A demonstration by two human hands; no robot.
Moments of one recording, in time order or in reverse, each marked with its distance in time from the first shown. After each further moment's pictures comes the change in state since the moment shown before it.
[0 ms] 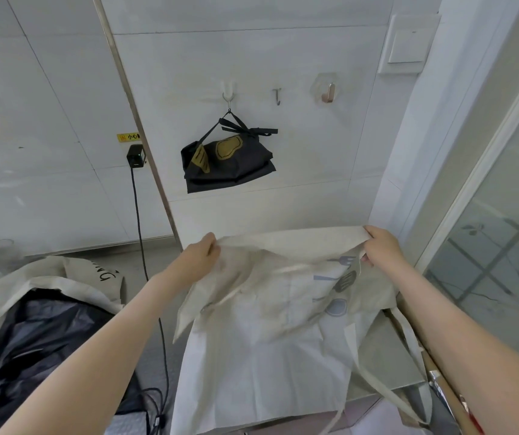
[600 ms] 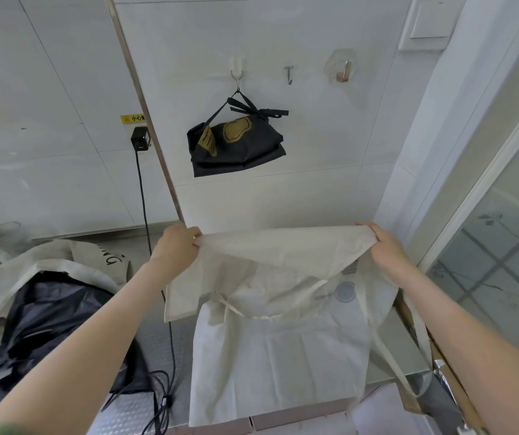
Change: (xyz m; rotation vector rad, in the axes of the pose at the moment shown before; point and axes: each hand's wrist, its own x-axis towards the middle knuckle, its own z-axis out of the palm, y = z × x) left_hand 0.001 -0.041 -0.014 0.340 0.107 -0.084; right_hand -0.016 0.015 0.017 0.107 -0.083 -0.026
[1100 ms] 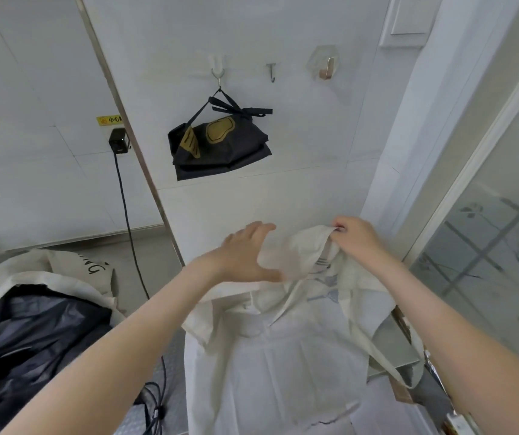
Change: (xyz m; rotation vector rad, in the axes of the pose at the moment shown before) left_hand -0.028 0.121 -0.011 -0.129 -0.425 0.368; right_hand -0.010 -0.048 0.013 -0.349 0.001 -0.180
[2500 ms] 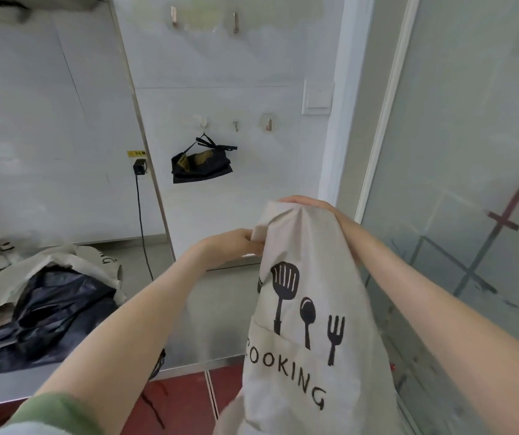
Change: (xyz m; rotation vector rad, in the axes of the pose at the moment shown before) left_hand -0.122 0.159 0.030 -0.600 0.021 0.105; right_hand -0.201 -0.033 -0.167 0.666 -0.444 -0.457
